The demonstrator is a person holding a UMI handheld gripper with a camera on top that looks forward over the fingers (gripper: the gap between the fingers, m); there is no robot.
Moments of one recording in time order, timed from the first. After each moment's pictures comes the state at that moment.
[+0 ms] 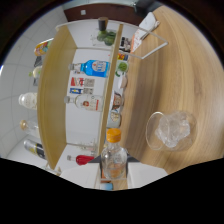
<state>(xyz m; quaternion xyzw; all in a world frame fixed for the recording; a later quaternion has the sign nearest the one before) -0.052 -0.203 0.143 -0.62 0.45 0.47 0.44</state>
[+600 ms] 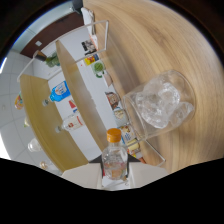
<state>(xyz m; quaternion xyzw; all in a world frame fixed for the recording) -0.047 -0.195 0.143 -0.44 0.56 0.62 0.32</state>
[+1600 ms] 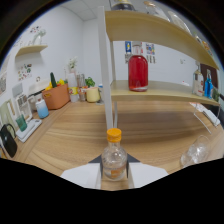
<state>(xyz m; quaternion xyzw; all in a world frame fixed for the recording) -0.197 -0.198 0.046 -0.86 -0.02 0.04 0.52</state>
